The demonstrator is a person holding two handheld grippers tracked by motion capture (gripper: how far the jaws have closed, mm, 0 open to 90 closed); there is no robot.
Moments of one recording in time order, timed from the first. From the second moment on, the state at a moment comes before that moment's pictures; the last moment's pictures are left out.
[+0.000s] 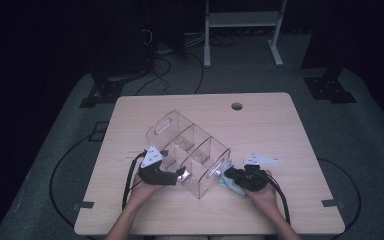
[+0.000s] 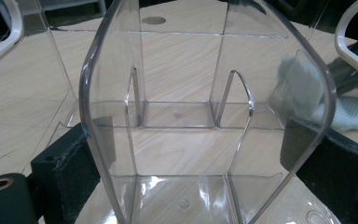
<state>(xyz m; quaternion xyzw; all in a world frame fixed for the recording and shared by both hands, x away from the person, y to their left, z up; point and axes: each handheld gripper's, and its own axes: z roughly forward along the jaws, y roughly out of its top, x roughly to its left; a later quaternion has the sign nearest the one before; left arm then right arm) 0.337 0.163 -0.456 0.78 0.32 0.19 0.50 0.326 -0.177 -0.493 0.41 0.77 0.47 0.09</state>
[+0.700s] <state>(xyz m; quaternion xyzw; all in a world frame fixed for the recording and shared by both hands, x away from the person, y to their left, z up) 0.338 0.161 -0.456 0.78 0.32 0.18 0.50 0.335 -0.183 -0.499 0.43 0.77 0.46 0.09</state>
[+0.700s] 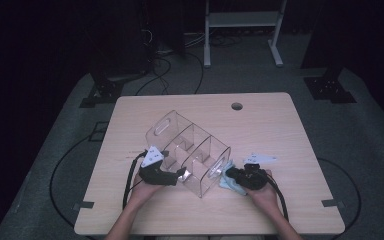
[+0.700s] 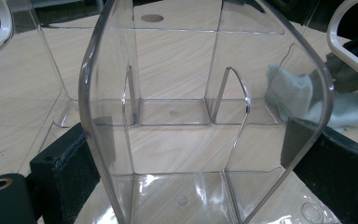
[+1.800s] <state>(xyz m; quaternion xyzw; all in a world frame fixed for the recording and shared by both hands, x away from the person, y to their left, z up) 0.338 0.161 -0.457 0.79 0.32 0.17 0.50 0.328 -0.167 -0.495 0.39 0.80 0.44 0.10</state>
